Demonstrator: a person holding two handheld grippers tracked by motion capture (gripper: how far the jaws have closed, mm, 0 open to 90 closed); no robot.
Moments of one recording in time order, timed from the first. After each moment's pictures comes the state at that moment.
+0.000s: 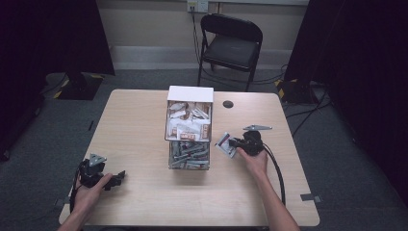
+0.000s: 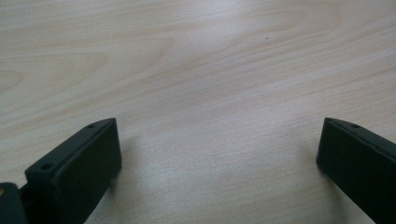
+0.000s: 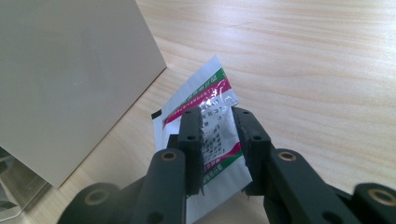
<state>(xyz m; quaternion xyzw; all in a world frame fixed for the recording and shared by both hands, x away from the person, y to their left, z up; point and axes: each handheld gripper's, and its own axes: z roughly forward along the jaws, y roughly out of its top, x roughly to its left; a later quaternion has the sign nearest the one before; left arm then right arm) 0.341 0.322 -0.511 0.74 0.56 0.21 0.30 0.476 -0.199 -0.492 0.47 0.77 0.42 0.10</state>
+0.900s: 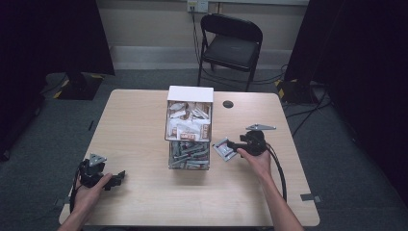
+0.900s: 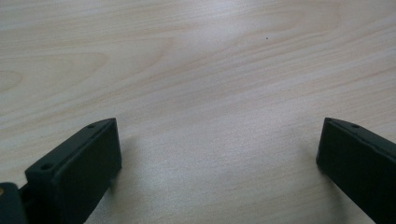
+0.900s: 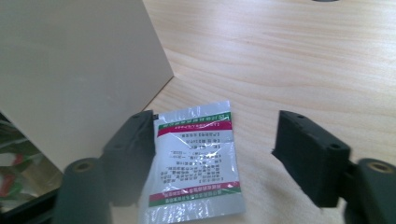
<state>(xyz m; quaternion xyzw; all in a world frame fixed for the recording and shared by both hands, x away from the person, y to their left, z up) 0.341 0.322 -0.511 0.74 0.56 0.21 0.30 0.465 -0.203 -0.474 0.47 0.77 0.43 0.12</state>
